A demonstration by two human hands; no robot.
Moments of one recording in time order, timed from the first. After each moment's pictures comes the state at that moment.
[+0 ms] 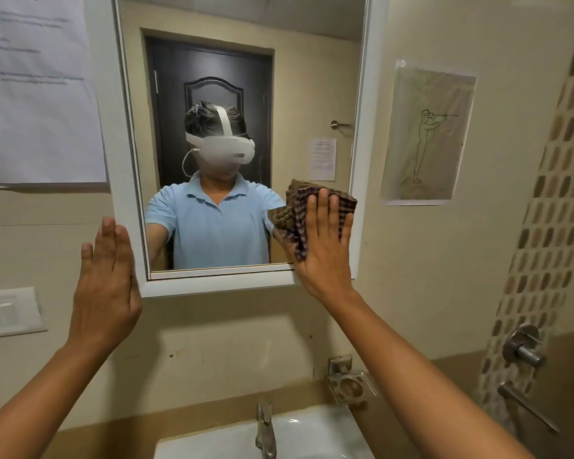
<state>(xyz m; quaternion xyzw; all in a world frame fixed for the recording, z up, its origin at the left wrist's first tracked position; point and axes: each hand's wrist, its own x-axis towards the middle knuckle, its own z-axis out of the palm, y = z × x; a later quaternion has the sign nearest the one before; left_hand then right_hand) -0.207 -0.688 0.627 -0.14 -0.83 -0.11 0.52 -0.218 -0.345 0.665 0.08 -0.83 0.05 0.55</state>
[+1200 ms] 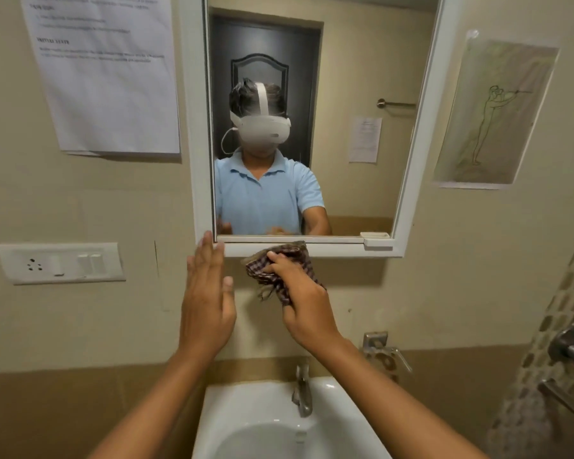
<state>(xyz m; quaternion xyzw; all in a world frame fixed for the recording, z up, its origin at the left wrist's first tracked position) -0.133 -0.633 0.581 -0.15 -0.82 -0.32 0.45 -0.138 -0.452 0.588 0.31 -0.82 0.33 0.35</state>
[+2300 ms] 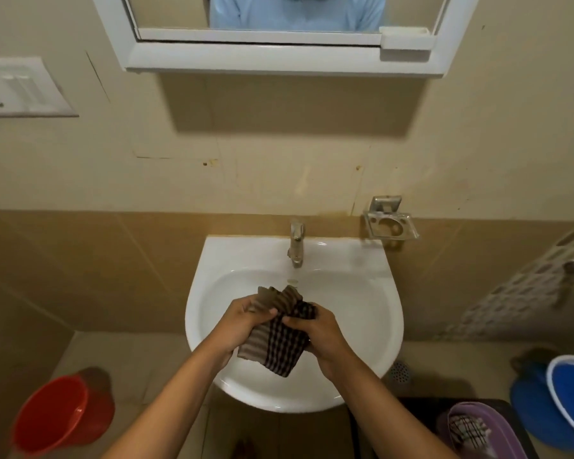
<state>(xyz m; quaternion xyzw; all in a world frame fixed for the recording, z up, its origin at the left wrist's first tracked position) -0.031 -0.541 0.362 0.10 -0.70 -0.68 -0.17 -0.037 -0.366 0.336 -0.15 -0.62 0.74 -0.22</state>
